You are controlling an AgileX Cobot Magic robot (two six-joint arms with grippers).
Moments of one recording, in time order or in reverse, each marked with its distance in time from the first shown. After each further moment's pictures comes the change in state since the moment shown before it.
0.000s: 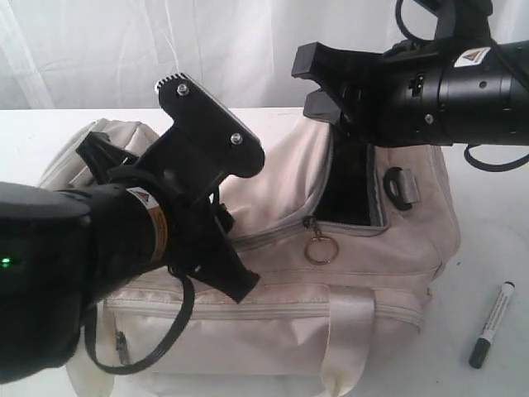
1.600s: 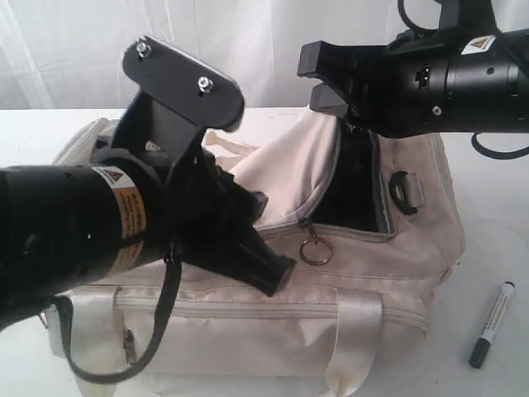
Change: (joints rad) left arm 0.007 -0.107 0.017 -0.038 -0.245 -0.152; right arm -0.031 0.005 -0.021 -0.002 0.035 -0.084
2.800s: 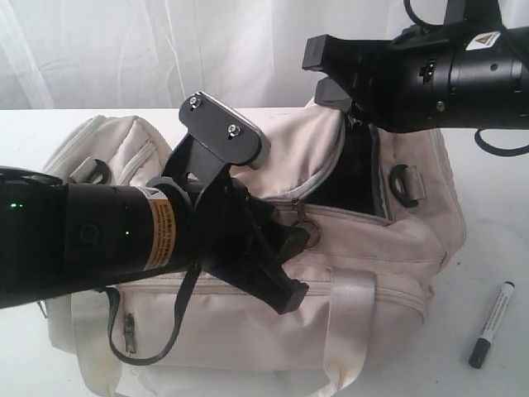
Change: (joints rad) left arm 0.208 0.113 0.075 -0.157 -0.508 0.224; right arm -0.004 0.000 0.000 0.002 -0.020 -0.002
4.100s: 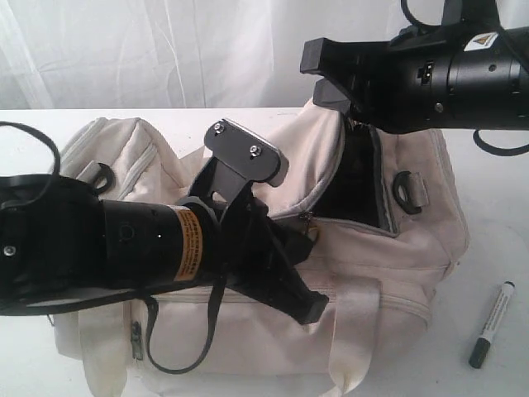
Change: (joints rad) left arm 0.008 0.087 -0.004 -0.321 -0.081 0.242; right arm 0.000 0.000 0.000 0.000 0.000 -0.019
